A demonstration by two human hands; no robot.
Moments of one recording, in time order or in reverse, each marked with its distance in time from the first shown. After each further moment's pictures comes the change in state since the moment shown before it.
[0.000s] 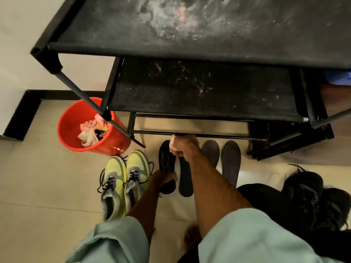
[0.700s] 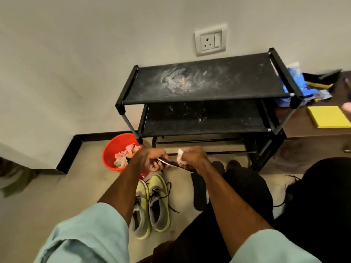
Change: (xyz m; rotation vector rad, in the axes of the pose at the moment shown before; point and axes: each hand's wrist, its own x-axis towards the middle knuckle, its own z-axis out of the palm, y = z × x) left_hand -0.217 0.019 -0.191 -0.204 -0.414 0.180; right_hand -0.177 -0.033 -0.002 -0.264 0.140 -0.268
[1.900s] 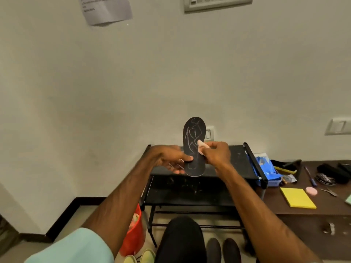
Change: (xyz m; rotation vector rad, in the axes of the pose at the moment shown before) left_hand -0.281 0.138 0.070 0.367 0.286 0.700; right_hand -0.112 -0.187 -0.149 0.300 0.366 -0.599
